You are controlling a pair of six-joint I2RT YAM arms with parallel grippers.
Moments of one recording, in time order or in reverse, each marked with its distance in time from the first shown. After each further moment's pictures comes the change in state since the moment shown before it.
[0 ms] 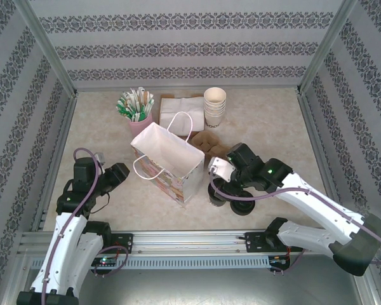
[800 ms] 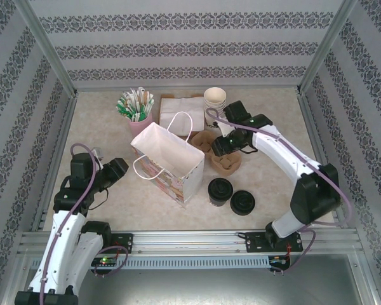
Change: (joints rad) left arm 0.000 0.013 0.074 -0.014 0.000 0.000; right arm -0.319 0.556 0.388 -0.014 -0.085 0.352
